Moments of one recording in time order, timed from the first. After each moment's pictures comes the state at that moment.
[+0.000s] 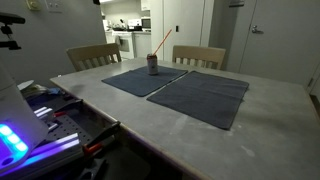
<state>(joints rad) 0.05 -0.62 0.13 -2.50 -0.17 1.76 -0.01</state>
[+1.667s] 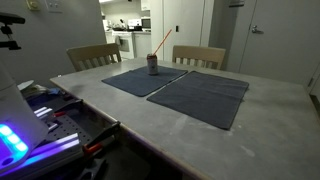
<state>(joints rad) 0.06 -0.39 0.05 -2.33 -0.30 2.06 -0.29</state>
